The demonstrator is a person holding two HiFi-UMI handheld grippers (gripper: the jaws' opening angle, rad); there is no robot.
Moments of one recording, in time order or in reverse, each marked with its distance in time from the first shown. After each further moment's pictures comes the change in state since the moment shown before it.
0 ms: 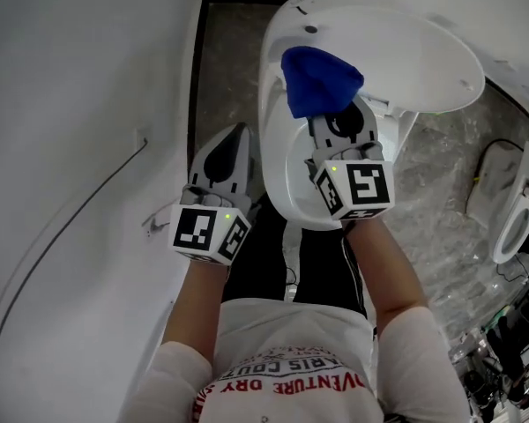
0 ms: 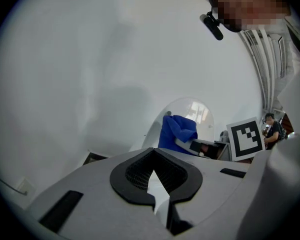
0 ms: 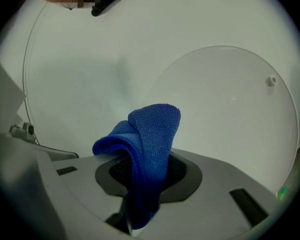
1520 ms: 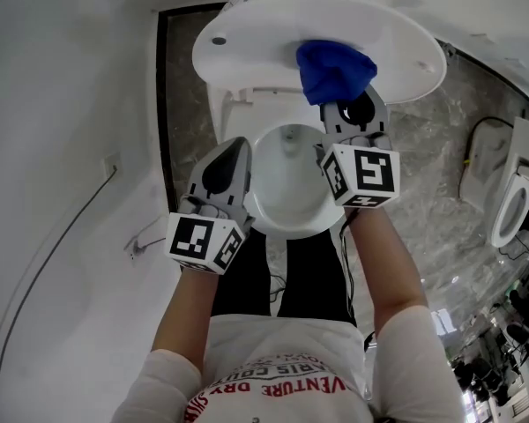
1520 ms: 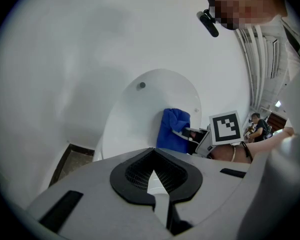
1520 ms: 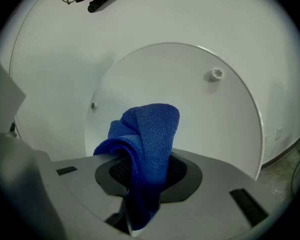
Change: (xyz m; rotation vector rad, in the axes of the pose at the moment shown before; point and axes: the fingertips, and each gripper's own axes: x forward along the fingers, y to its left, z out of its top) left arm 0.065 -0.080 -0.053 0.022 0.093 -0.136; right arm -0.027 -0.147 -0.015 -0.038 -0.013 -0.197
